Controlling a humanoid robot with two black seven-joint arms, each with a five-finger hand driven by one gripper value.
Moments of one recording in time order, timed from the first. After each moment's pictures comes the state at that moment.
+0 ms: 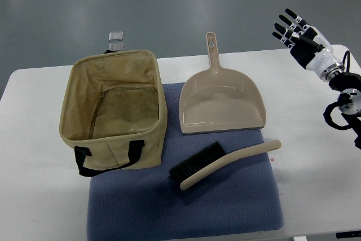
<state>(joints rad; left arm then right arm) 0.01 0.00 -0.11 -0.12 -0.07 -0.04 0.06 0.70 -0.35 0.88 0.65 -0.18 0.37 0.27</state>
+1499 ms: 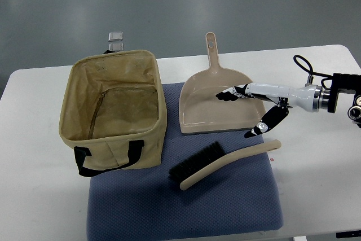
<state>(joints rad) 0.01 0.00 -0.11 -0.12 -0.07 -0.04 0.06 0.87 -0.73 0.20 1.28 -1.17 0.23 0.50</state>
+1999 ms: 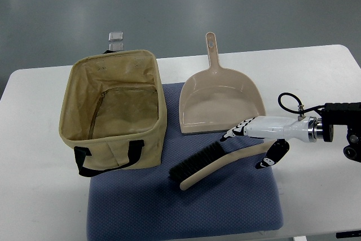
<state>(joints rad) 0.01 0.00 -0.11 -0.12 -0.07 -0.04 0.06 0.87 -0.75 0.03 1.34 -1.52 0.01 0.46</state>
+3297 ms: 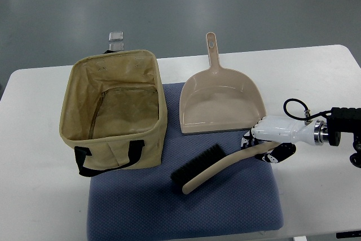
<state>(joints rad) 0.01 0.00 -0.11 -0.12 -0.07 -0.04 0.06 0.87 -0.77 -0.03 1.33 -1.62 -0.11 0.40</state>
